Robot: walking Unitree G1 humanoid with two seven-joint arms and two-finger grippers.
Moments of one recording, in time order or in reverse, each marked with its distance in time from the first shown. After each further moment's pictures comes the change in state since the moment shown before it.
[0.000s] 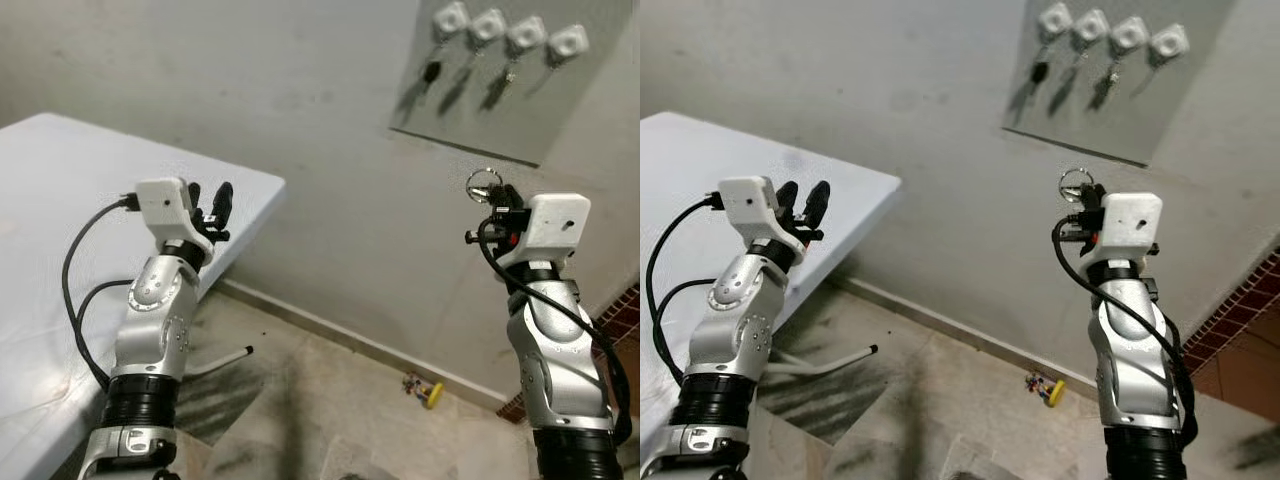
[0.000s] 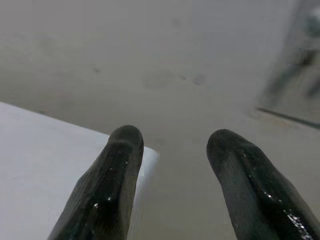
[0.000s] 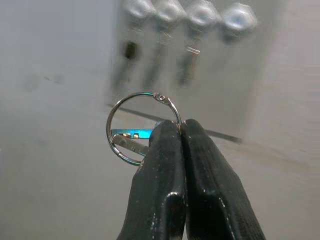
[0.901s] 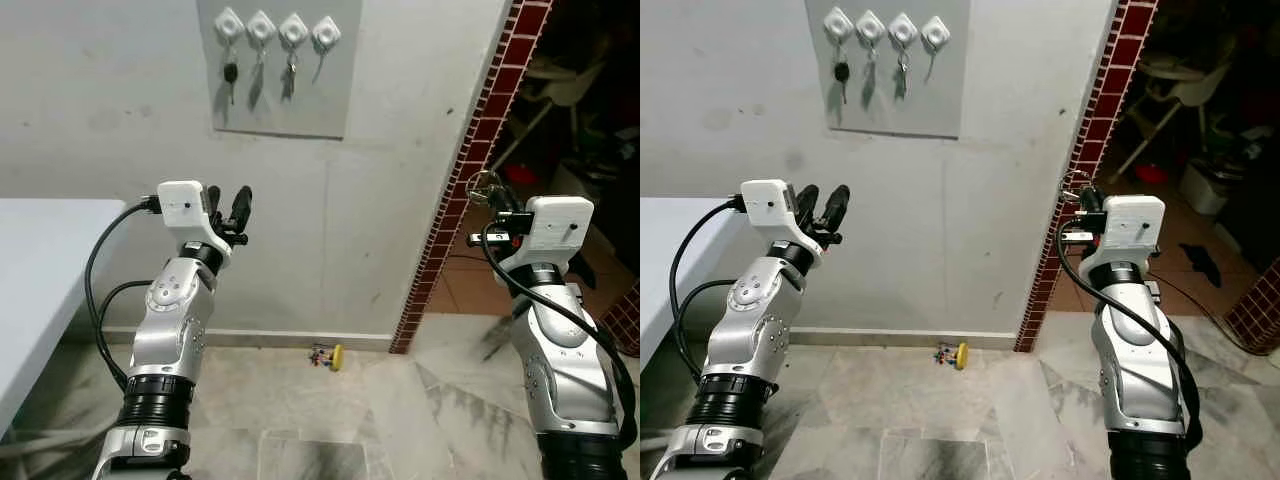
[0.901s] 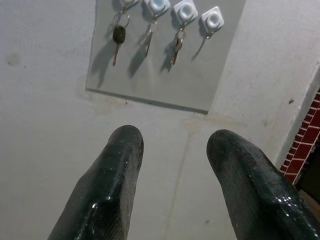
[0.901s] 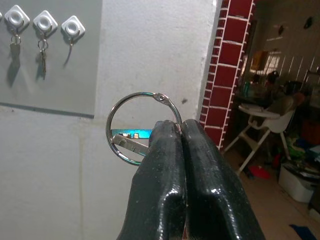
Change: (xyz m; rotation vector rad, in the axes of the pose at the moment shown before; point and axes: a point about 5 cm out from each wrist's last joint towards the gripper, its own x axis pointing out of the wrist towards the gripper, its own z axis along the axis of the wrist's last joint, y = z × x) left arm 0.001 -0.012 -0.004 -0.020 0.017 -0.030; right arm -0.001 0.003 0.002 0.023 -0.004 0.034
